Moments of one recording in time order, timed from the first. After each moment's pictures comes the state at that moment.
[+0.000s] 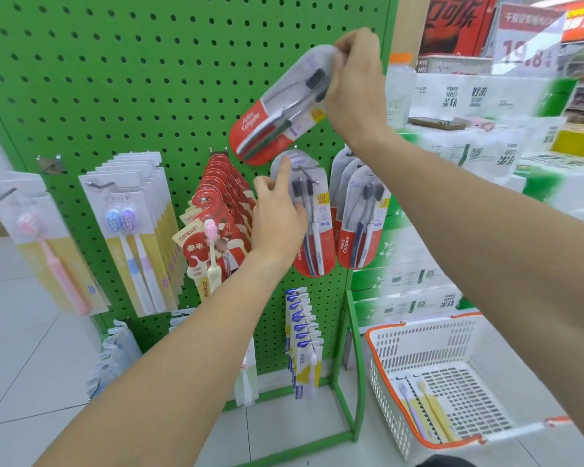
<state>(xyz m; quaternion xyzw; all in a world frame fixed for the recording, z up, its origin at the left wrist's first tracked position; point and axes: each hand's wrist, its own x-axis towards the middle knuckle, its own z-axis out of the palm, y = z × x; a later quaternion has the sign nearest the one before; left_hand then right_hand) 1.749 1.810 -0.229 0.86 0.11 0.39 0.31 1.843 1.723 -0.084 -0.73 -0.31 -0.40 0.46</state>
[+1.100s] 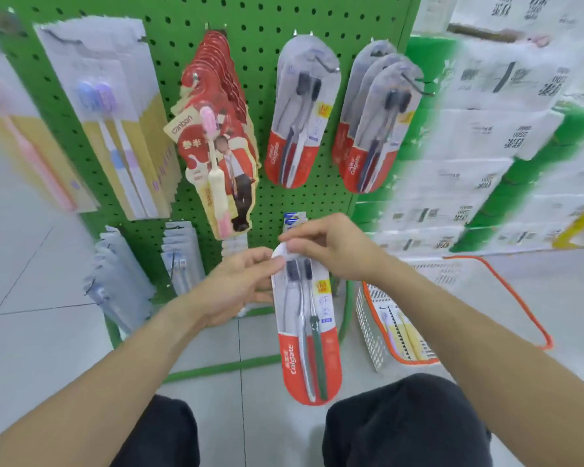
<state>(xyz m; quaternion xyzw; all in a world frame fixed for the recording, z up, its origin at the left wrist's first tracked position) 1.616 1.820 -0.371 0.63 0.08 -0.05 0.77 1.743 1.657 -0.336 -0.79 -0.45 0.11 0.39</state>
